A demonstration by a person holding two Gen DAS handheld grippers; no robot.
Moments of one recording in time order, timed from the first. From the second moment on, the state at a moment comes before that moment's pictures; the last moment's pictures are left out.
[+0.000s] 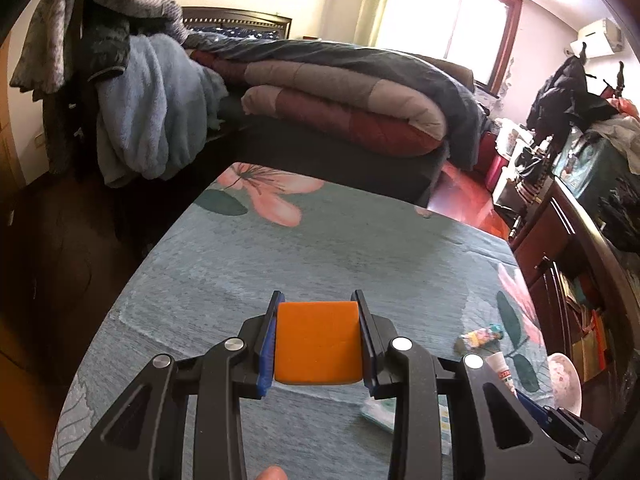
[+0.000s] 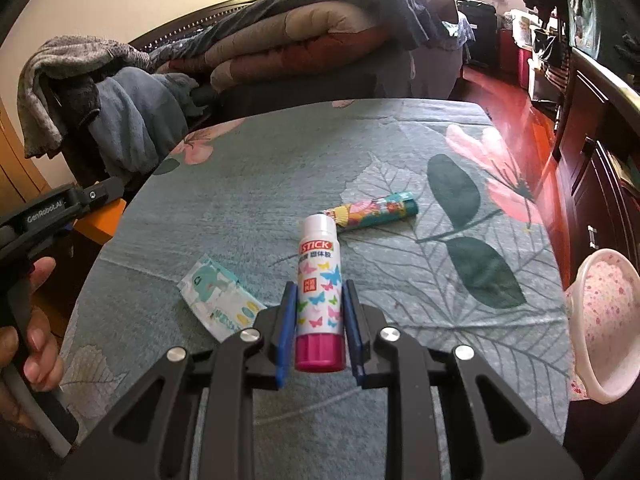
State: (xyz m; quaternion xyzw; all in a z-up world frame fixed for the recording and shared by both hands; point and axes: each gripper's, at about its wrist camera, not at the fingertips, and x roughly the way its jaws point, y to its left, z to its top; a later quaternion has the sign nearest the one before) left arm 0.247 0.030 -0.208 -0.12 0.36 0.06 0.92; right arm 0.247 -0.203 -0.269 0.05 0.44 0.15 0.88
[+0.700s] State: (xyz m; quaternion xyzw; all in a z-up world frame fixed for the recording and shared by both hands) left arm 0.237 -0.086 -0.178 -0.07 0.35 -0.05 0.93; right arm 0.198 -0.303 -0.242 0.09 0.41 0.10 0.90
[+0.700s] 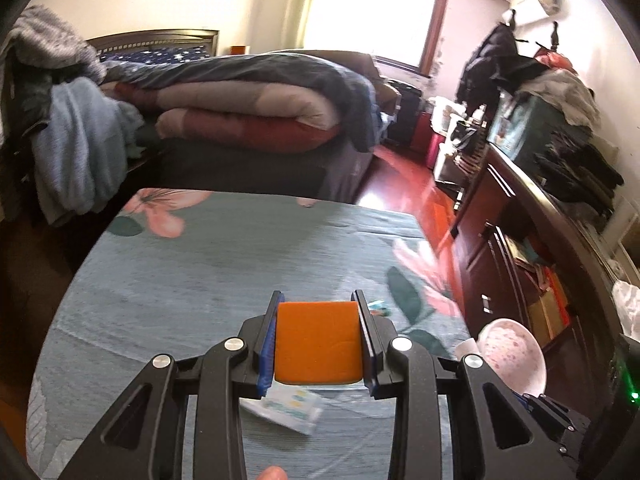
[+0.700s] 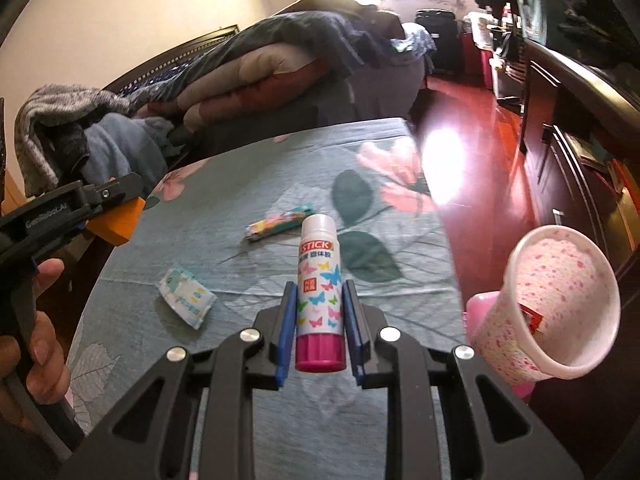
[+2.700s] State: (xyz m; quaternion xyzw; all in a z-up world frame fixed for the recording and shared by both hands) left arm 0.303 -0.426 -0.263 0.03 0.41 -0.32 0.85; right arm 0.195 -0.582 -0.316 0.19 0.40 -0.17 0.88
